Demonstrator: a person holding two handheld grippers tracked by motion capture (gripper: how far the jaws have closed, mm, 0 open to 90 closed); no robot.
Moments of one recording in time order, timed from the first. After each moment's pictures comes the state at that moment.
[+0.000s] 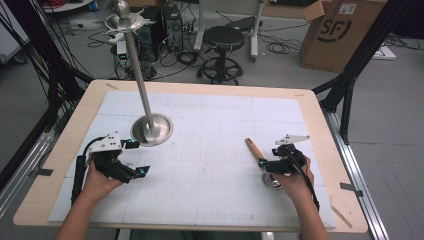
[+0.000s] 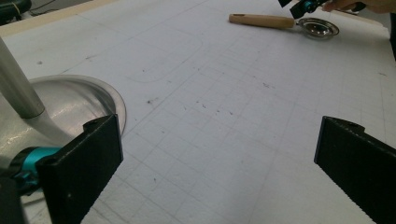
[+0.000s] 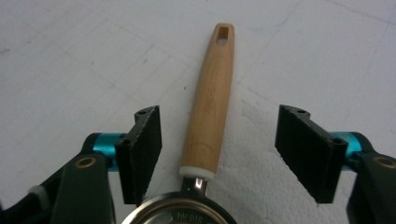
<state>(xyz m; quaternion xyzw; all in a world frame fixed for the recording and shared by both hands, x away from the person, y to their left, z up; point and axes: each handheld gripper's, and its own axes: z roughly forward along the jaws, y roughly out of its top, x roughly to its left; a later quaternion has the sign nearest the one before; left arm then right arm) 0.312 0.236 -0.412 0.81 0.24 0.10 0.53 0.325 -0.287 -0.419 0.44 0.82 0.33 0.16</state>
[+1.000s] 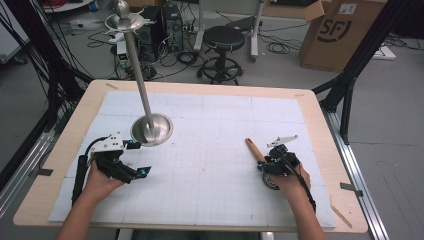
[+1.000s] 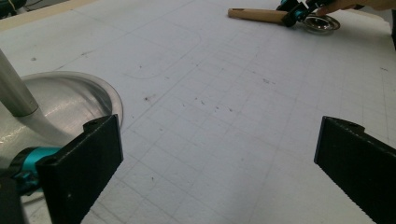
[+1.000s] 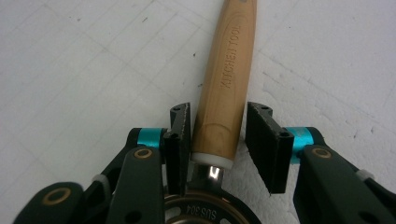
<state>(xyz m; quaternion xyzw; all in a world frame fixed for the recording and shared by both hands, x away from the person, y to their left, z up) 0.313 0.233 -0.414 0.81 0.24 0.10 0.52 0.331 -0.273 -0.430 0.43 0.85 0.27 0.14</state>
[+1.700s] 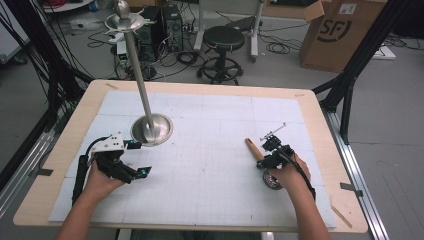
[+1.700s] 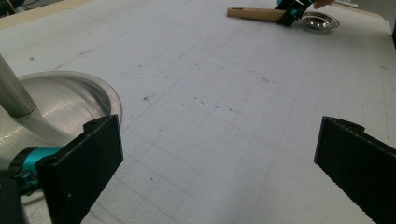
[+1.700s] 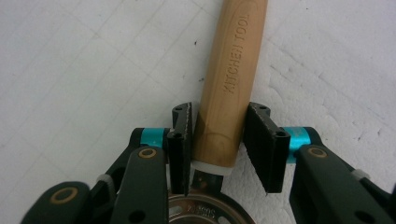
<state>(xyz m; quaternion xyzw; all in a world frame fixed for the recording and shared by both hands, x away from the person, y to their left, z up) 0.314 0.232 -0.415 0.82 0.24 0.09 0.52 0.356 -0.258 -0.416 0.44 0.88 0.17 0.07</state>
